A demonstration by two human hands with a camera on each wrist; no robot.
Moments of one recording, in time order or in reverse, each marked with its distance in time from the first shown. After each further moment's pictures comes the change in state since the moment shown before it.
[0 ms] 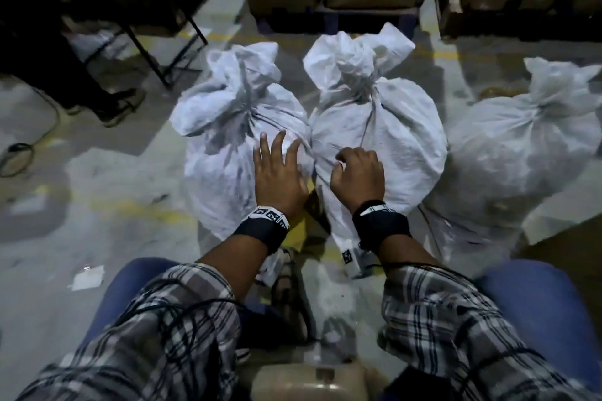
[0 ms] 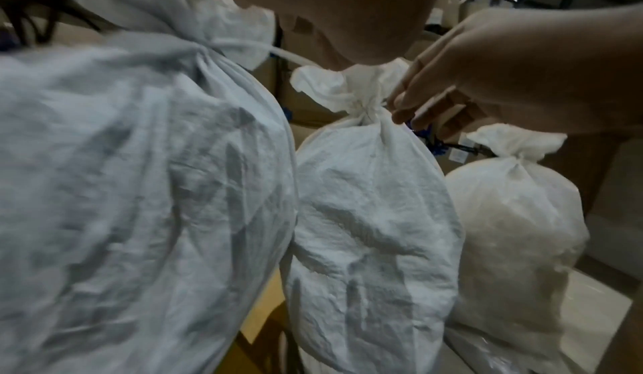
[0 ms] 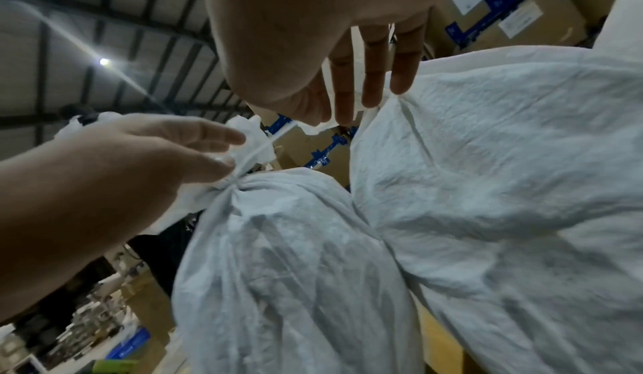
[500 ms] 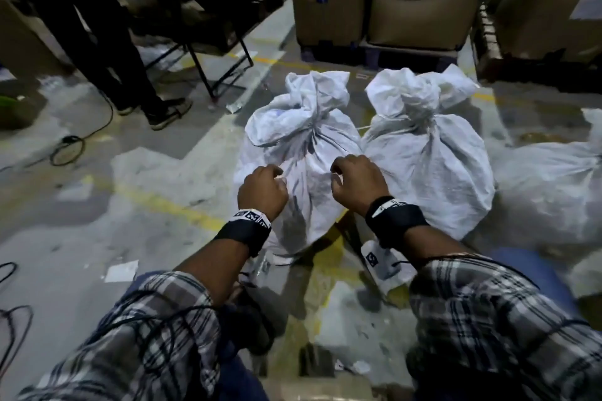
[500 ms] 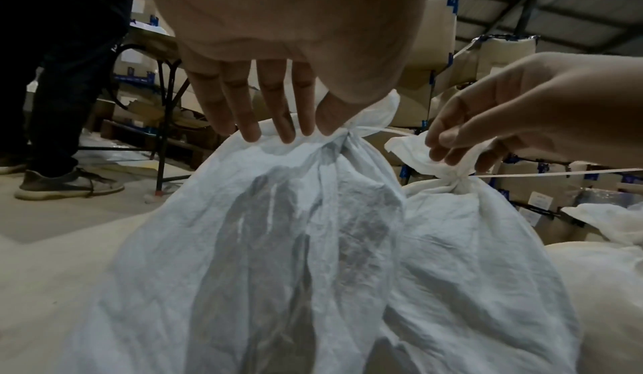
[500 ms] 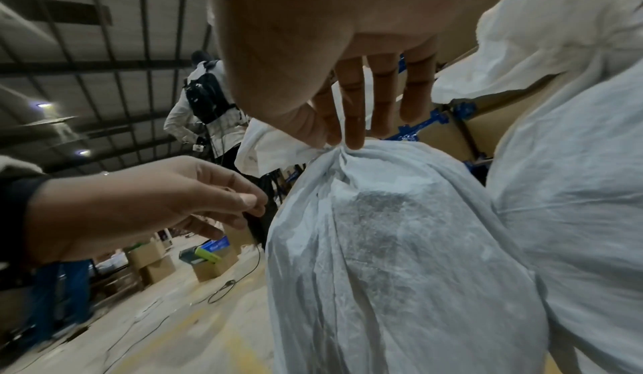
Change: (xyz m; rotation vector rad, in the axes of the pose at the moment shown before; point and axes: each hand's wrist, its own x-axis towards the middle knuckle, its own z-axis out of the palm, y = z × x) left_hand -0.003 -0.150 -0.057 -0.184 -0.109 -0.358; right_hand 0.018 -0.118 0.019 -0.111 -0.197 -0.312
